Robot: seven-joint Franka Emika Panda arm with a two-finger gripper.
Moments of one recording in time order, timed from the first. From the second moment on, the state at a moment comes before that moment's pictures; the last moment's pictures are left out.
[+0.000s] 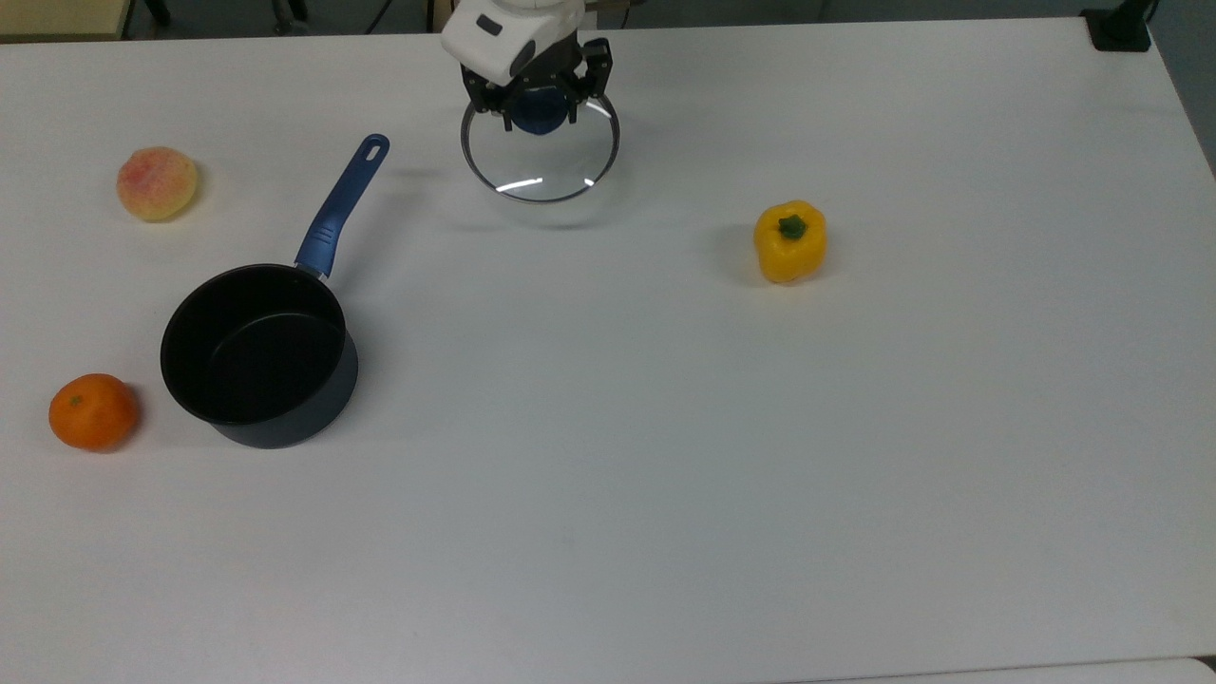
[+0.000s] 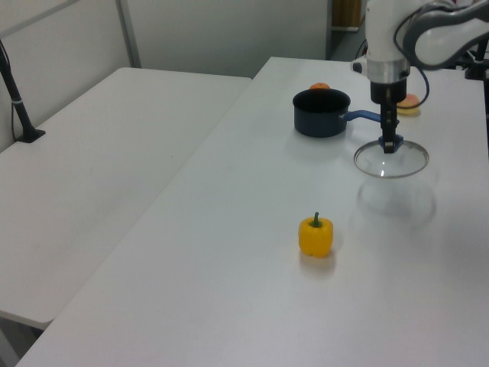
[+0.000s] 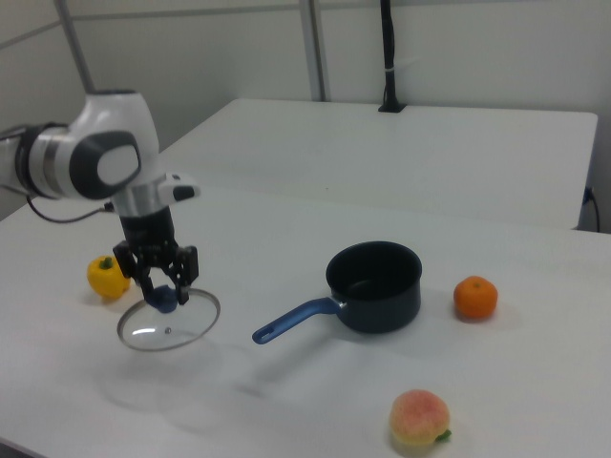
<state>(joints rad) 0.04 -0.04 0.10 -2.09 -0.03 1.93 -0.10</state>
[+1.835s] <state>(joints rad) -0.20 0.60 -0.06 -1.09 0.04 1.71 -0.09</state>
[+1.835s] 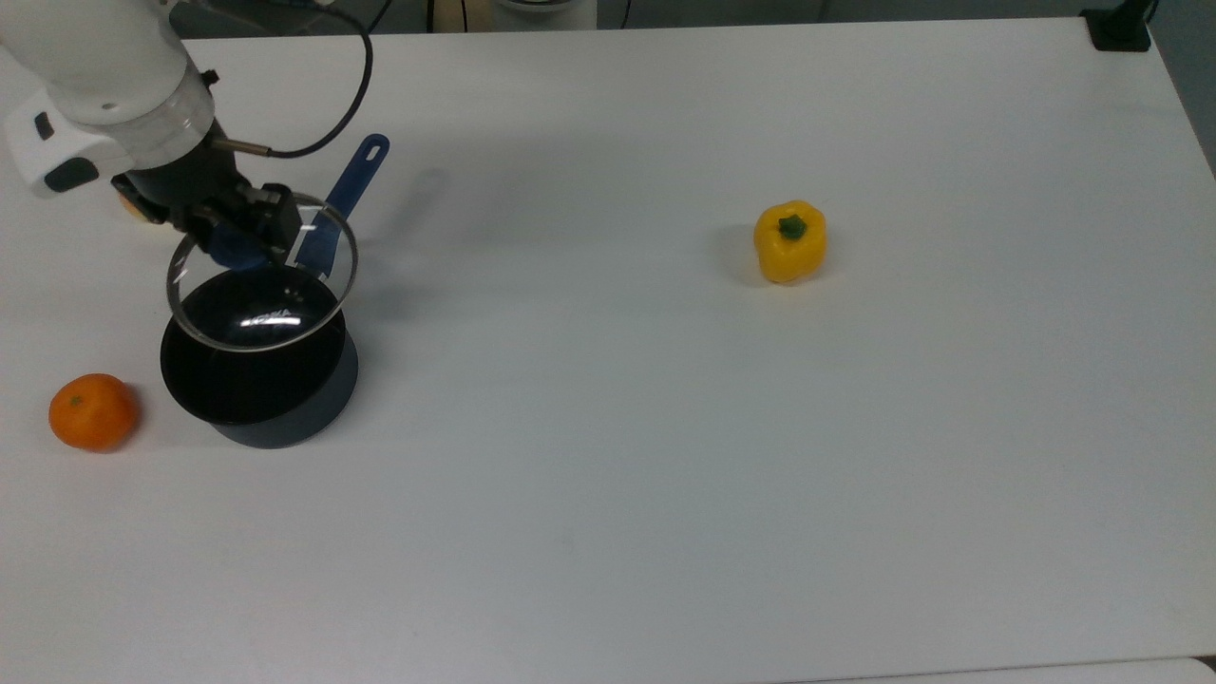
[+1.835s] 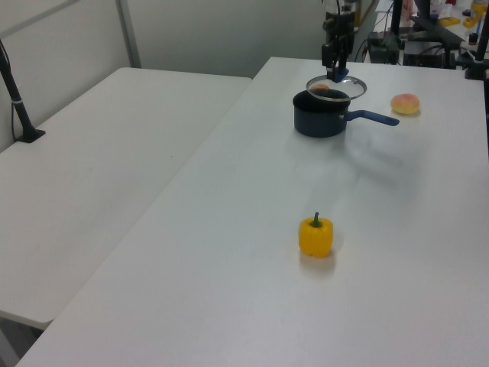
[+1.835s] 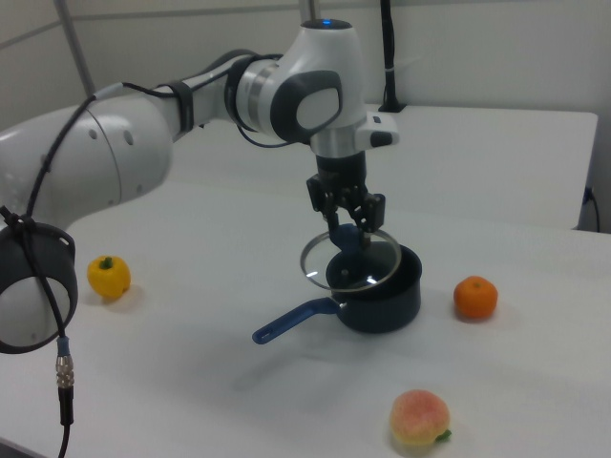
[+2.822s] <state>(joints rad) -0.20 0.68 -0.06 -1.08 0.01 1.87 -0.09</state>
